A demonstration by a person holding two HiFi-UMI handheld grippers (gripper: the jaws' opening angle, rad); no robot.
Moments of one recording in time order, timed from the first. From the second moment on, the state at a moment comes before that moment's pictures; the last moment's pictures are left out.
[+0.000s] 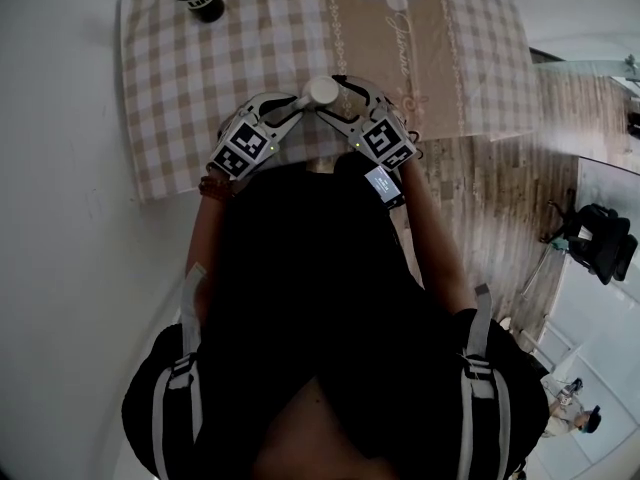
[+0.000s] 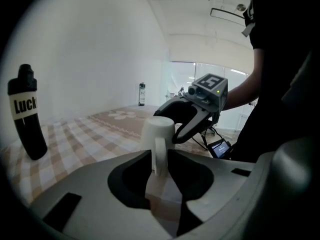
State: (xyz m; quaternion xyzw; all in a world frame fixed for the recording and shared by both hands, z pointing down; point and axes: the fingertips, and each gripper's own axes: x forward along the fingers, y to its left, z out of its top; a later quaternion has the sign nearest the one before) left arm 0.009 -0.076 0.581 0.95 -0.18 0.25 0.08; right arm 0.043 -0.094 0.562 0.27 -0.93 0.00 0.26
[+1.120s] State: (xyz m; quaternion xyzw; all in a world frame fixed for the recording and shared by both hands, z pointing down) left arm -0.016 -0.149 0.465 0.91 -0.40 0.05 0.00; right arm 0.076 -0.127 0.478 0.46 -0.88 -0.04 0.12
